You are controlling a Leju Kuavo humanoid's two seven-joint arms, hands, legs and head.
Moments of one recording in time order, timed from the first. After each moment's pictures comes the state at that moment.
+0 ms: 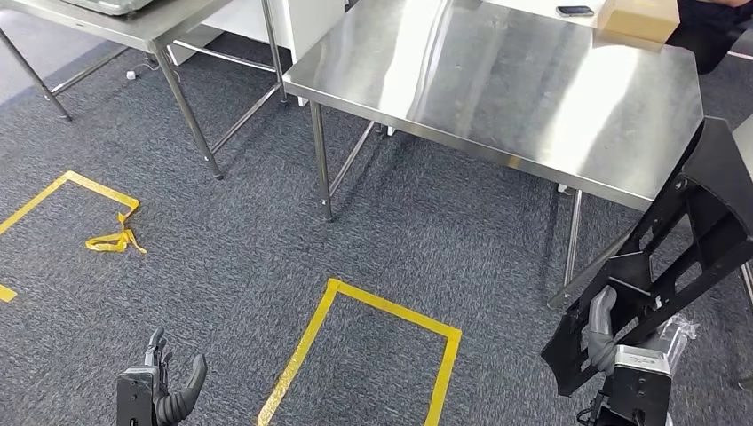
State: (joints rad) left arm 0.23 -0.05 0.06 -1.35 0.05 0.35 -0.42; right arm 0.16 -0.11 0.03 -1.82 0.29 -0.61 -0.41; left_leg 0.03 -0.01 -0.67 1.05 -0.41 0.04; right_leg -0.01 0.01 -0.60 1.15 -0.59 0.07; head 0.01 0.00
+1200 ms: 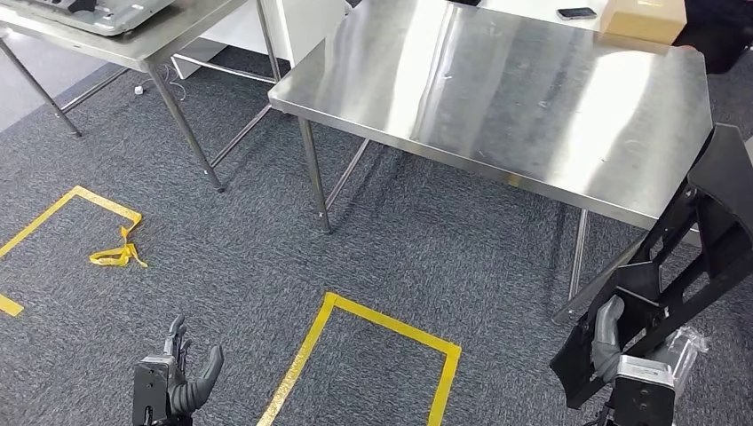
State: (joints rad) left arm 0.19 -0.07 0.06 -1.32 0.01 0.28 -0.42; right arm 0.20 -0.07 0.00 -1.88 0.37 -0.59 -0.38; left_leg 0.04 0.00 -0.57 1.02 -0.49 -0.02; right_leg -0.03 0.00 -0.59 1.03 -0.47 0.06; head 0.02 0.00
